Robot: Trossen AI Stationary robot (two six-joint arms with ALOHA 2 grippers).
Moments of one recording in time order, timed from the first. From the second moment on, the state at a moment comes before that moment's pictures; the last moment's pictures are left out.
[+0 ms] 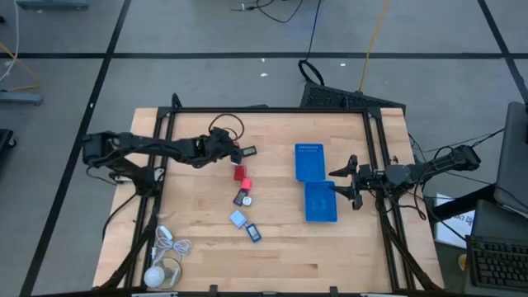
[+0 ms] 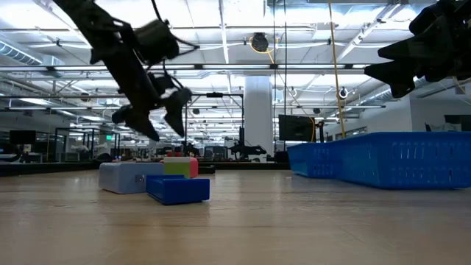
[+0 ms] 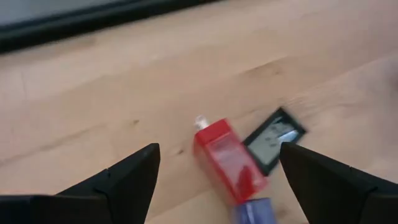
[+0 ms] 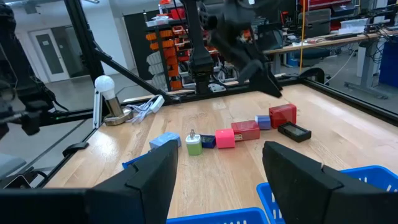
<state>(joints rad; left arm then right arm) 0.25 1.46 0.72 -0.17 -0.48 -0.75 0.30 0.21 0.01 0.19 0.34 0.17</state>
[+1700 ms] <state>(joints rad) 0.26 1.68 0.72 0.01 -0.42 -0.57 0.30 0.21 0.01 0.19 0.34 0.17</state>
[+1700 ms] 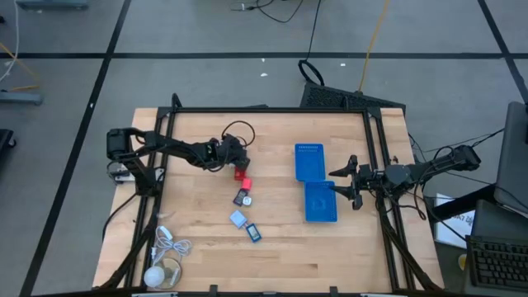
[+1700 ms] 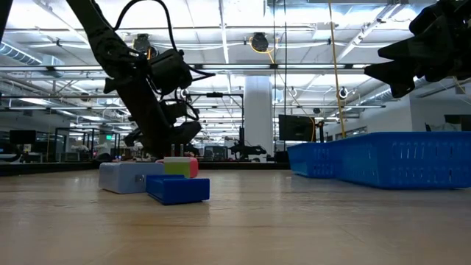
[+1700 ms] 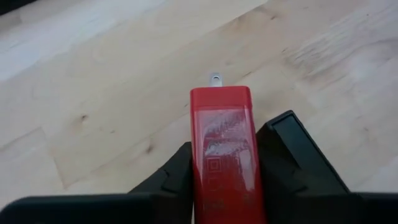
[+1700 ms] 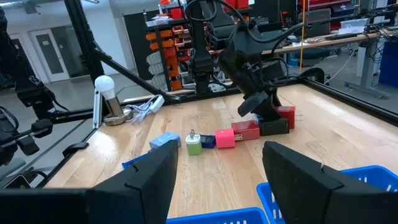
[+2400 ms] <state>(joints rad) 0.26 1.32 0.72 0.06 -0.31 -0.30 0.30 0.21 0.01 0.19 0.34 0.17</state>
